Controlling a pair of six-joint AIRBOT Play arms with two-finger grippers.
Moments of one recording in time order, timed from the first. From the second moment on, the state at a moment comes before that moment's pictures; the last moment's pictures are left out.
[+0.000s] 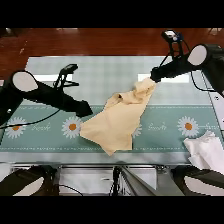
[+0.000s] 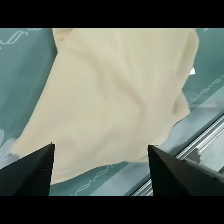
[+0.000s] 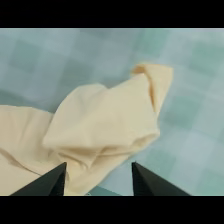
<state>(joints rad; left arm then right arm) -0.29 -1.12 1.00 1.01 -1.27 -1.30 0.18 -1.36 1.37 -1.42 1.07 1.41</state>
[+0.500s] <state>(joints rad) -0.19 -1.16 0.84 1.06 -1.32 -1.26 0.02 -1.29 1.37 -1.32 1.18 1.31</state>
